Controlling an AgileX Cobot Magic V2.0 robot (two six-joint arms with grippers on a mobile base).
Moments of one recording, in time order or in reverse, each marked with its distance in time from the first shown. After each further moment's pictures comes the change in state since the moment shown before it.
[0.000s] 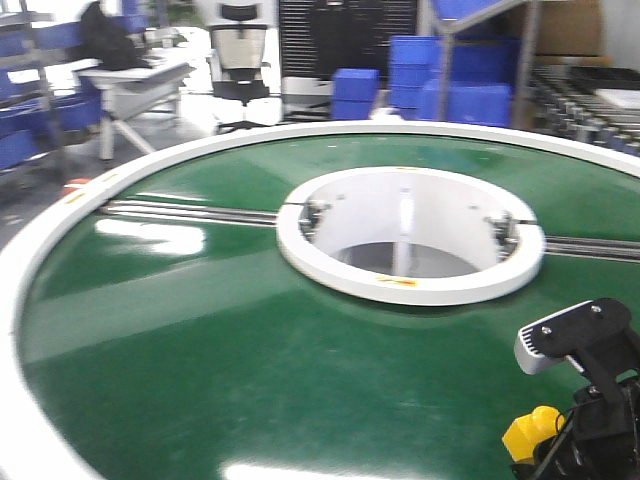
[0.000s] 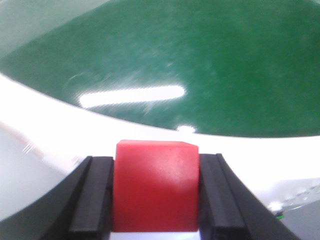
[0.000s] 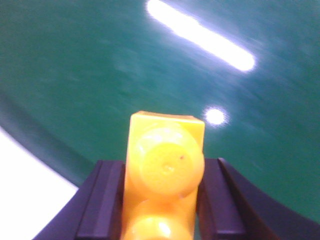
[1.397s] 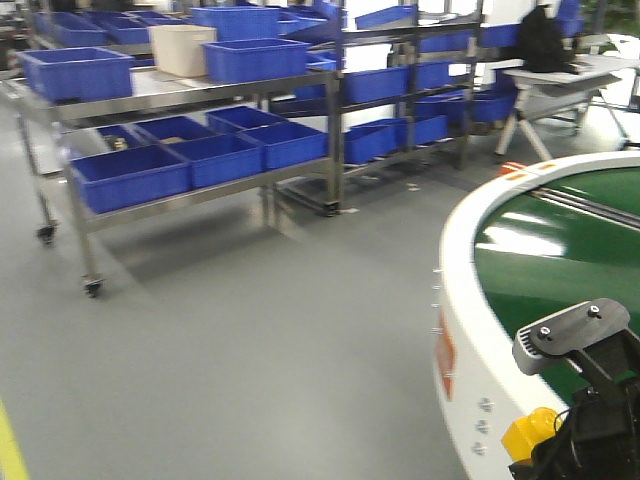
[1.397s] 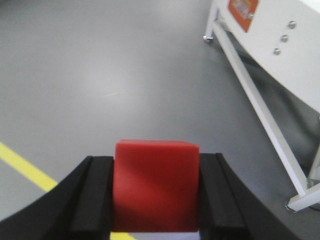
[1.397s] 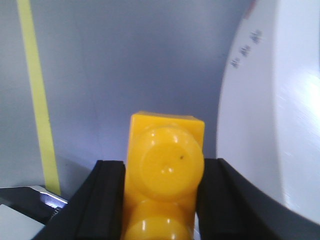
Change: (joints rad) left arm 0.000 0.000 0.000 0.000 0.001 0.000; right arm 0.000 0.000 0.000 0.000 0.001 0.000
